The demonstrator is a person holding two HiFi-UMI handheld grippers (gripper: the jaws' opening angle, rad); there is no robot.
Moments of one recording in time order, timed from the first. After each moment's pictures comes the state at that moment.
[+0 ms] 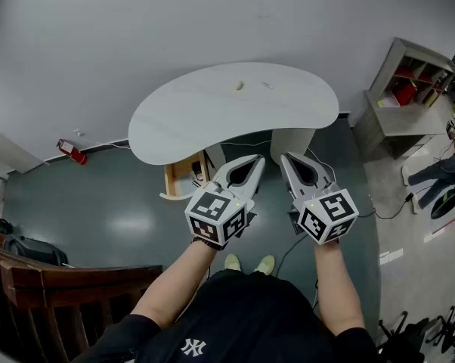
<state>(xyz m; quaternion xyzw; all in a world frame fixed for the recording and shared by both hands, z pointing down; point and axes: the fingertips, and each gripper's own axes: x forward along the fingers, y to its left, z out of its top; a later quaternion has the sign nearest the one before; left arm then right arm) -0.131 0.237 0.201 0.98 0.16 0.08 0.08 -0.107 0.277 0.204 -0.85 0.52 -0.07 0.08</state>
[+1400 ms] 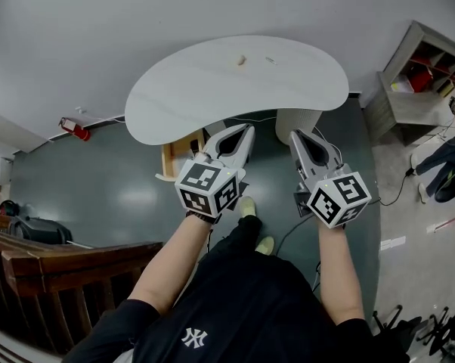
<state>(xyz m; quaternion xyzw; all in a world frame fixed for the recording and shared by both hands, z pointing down) -0.058 0.209 0.225 0.99 0.10 0.09 0.07 -0.032 0.295 0.224 -0.84 0.52 -0.09 0.13</state>
